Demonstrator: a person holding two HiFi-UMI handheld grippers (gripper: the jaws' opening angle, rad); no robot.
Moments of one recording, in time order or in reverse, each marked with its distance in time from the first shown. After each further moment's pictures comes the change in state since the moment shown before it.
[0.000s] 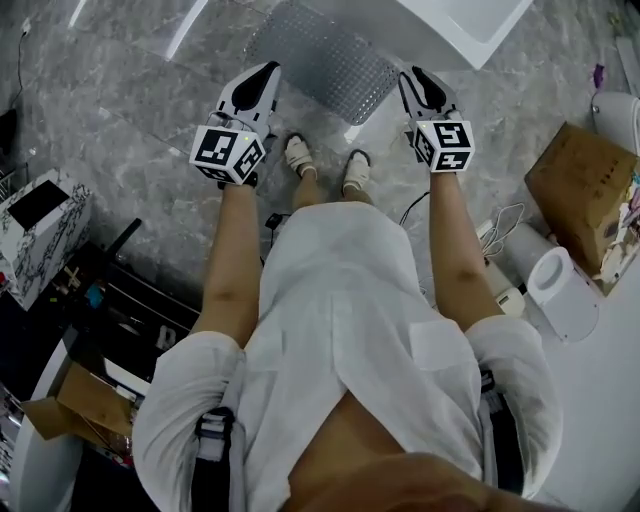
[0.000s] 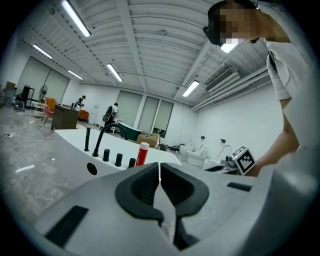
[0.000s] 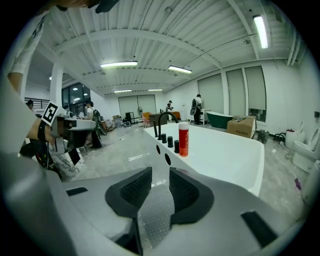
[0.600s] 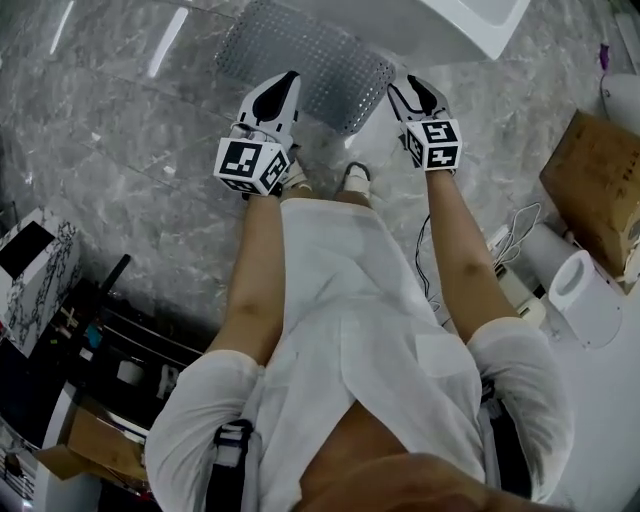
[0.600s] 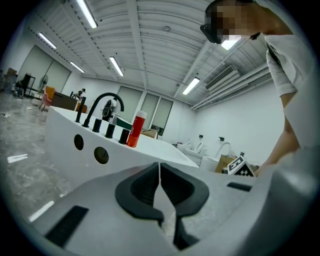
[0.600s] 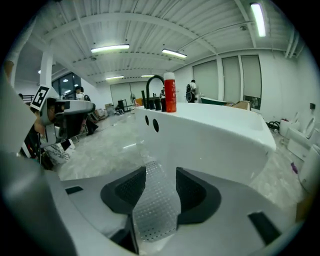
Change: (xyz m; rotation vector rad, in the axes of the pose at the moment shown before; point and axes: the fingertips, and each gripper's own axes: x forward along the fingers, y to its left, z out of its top) left arm 0.100 -0.003 -0.183 -0.050 -0.013 -0.041; right arm 0.088 -0.058 -0.213 0.036 0.144 -0.059
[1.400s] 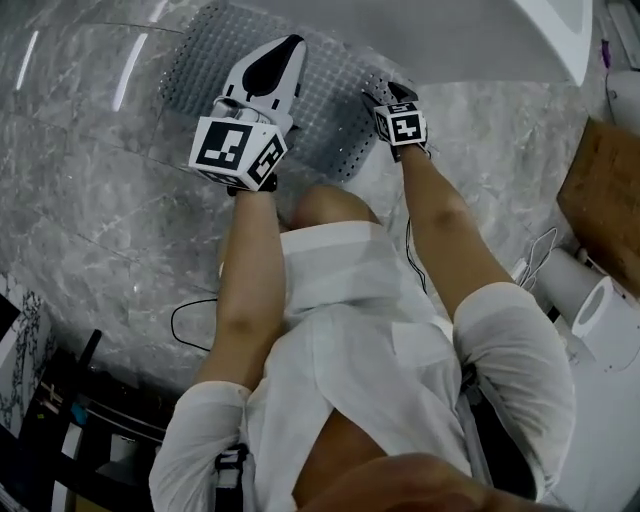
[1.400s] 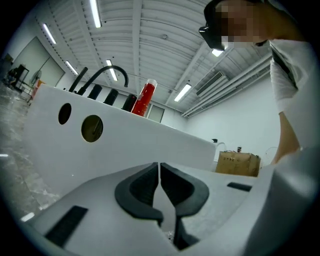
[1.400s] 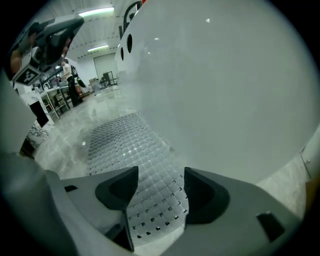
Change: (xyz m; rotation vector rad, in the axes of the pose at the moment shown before) left arm 0.147 0.093 -0.163 0.036 -0.129 -0.136; right arm 0.274 -0.093 -0.287 0.049 0.306 -0.091
